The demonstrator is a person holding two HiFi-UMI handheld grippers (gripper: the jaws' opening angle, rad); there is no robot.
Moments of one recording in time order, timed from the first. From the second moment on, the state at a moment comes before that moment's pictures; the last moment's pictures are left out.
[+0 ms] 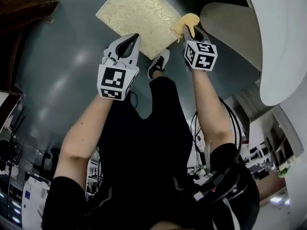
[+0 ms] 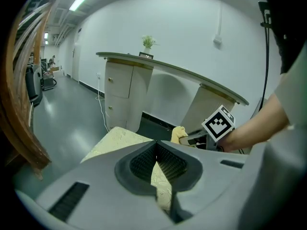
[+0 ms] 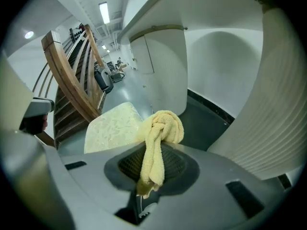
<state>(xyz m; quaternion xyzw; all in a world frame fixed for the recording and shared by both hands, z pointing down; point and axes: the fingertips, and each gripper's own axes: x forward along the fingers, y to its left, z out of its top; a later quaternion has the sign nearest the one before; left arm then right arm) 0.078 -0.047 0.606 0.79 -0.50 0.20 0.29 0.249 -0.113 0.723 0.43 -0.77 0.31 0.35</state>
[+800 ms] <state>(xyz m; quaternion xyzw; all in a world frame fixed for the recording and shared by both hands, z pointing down) 0.082 -0.025 0.666 0.80 -0.45 0.22 0.33 0.252 -0.105 0.773 0.54 -0.69 0.34 0.34</state>
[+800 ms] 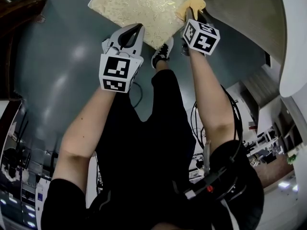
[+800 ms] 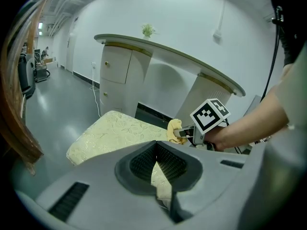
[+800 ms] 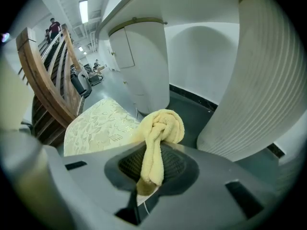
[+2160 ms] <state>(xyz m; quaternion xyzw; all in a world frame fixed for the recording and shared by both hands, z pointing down) 0.016 0.020 0.637 0.84 -0.40 0.24 0.29 0.168 0.061 0.775 0.58 -0.59 0.44 0.35</state>
